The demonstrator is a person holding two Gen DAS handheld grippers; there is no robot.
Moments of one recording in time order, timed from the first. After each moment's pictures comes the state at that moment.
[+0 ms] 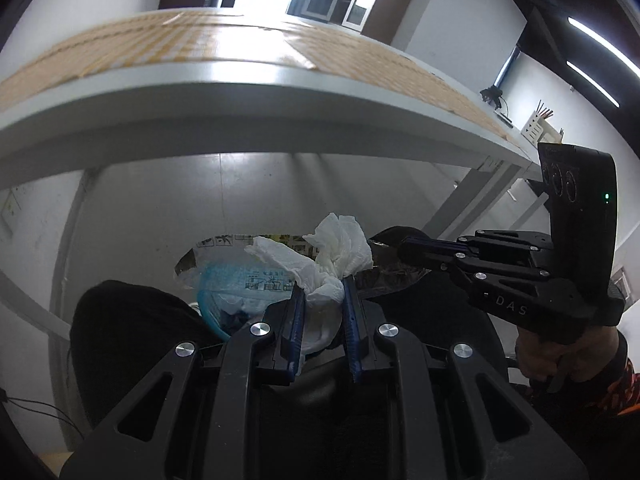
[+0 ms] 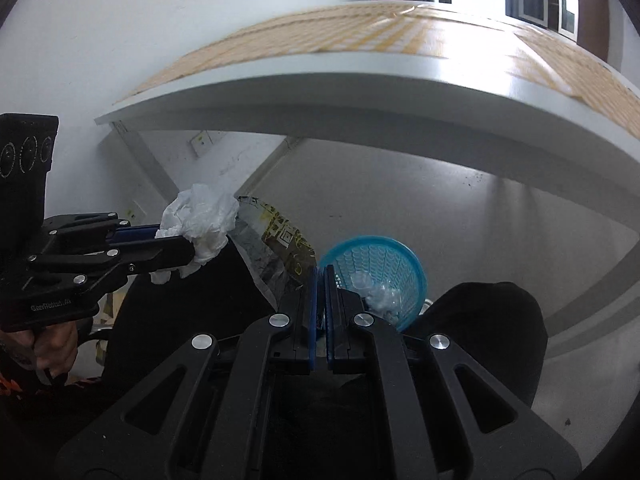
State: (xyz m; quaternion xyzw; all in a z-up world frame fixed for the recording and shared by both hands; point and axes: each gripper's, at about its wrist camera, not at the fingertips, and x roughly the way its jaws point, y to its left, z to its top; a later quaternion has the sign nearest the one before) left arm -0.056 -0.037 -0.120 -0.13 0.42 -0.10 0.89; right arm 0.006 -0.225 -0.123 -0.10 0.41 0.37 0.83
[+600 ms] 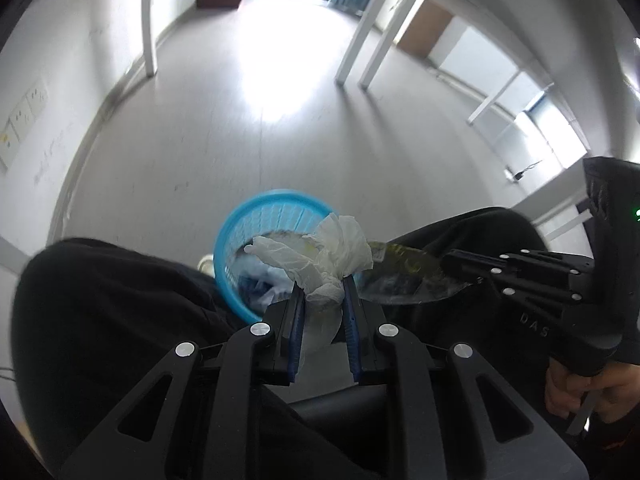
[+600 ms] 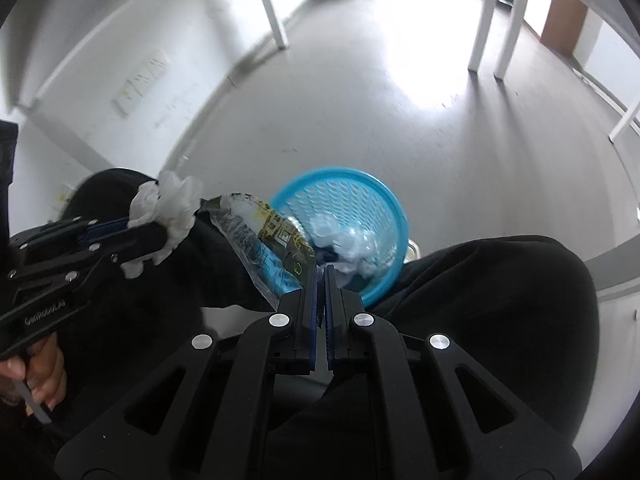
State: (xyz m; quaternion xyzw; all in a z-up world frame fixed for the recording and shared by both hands) left arm 0.036 -0.003 -0.251 -0.17 0.52 -0.02 0.84; right arm 0.096 -0.179 -0.247 -0.11 0.54 0.27 0.79
